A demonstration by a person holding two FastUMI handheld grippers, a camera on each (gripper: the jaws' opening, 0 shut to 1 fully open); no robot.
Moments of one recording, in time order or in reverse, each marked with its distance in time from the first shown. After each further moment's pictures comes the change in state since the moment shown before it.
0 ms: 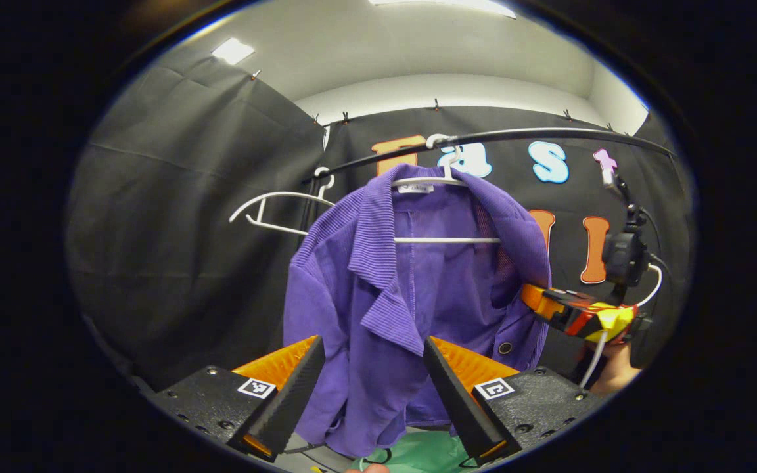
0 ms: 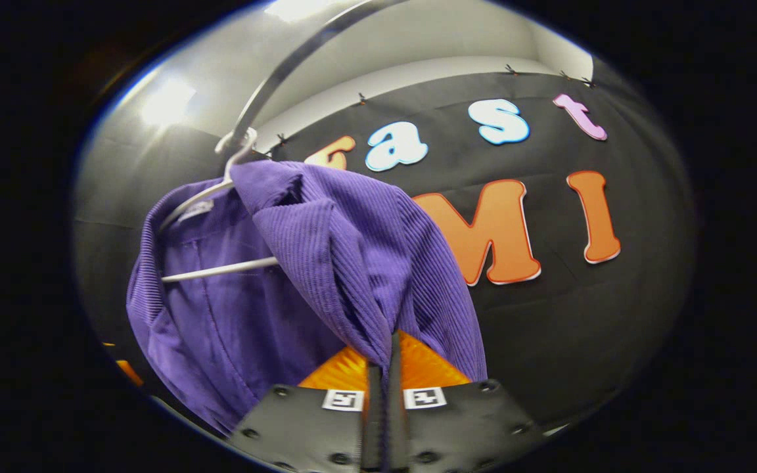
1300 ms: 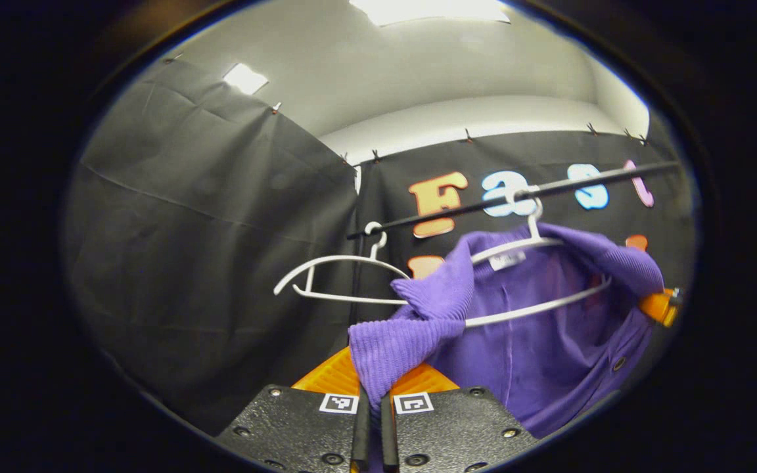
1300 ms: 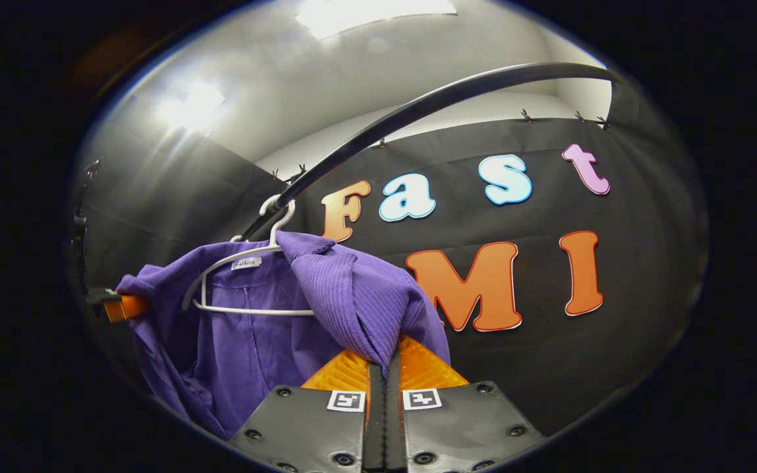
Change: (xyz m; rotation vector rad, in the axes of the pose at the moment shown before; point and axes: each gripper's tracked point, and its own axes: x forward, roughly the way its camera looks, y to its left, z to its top) left arm 0.038 0.133 0.128 0.048 -0.238 0.195; right arm -0.074 -0.006 0.072 -0.094 -0.142 -0.016
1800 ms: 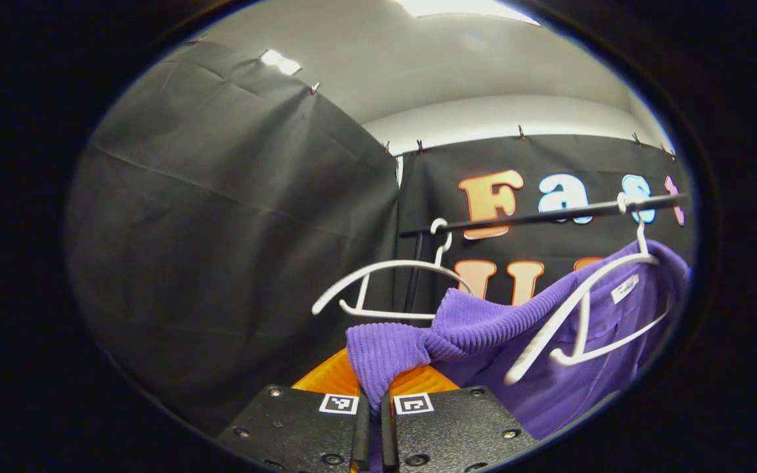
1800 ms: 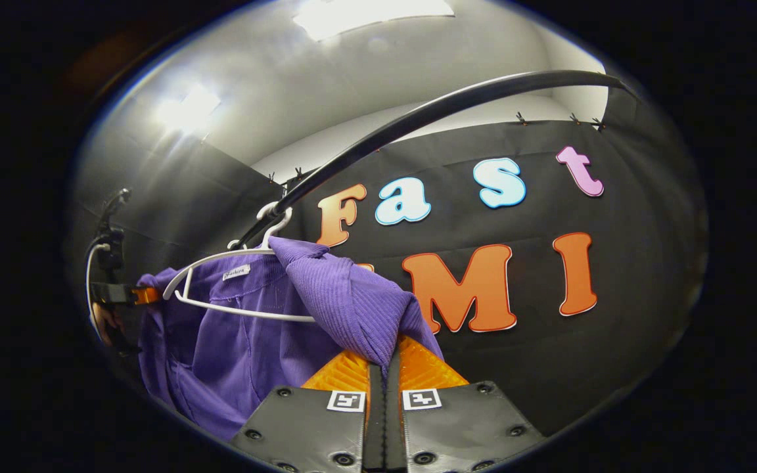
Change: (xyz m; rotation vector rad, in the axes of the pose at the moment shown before) left arm 0.087 0.054 -0.057 -0.033 0.126 0.079; right arm -0.005 0.004 0.008 0.004 -0.020 -0.006
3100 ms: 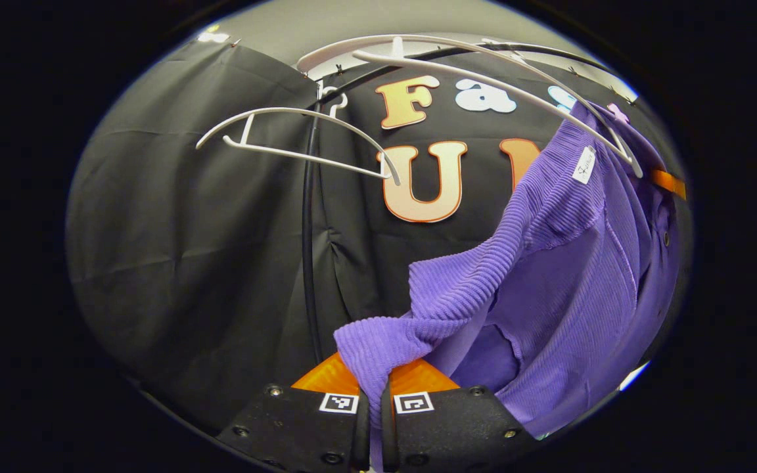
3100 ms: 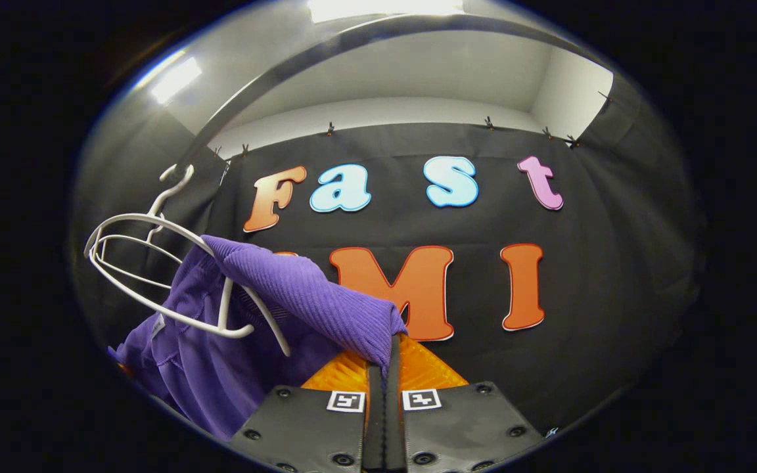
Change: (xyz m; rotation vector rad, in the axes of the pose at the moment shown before) left arm -0.064 -0.093 -0.184 0.159 0.296 -0.252; right arm 0.069 -0.106 -0.027 -0.094 0.032 -0.281
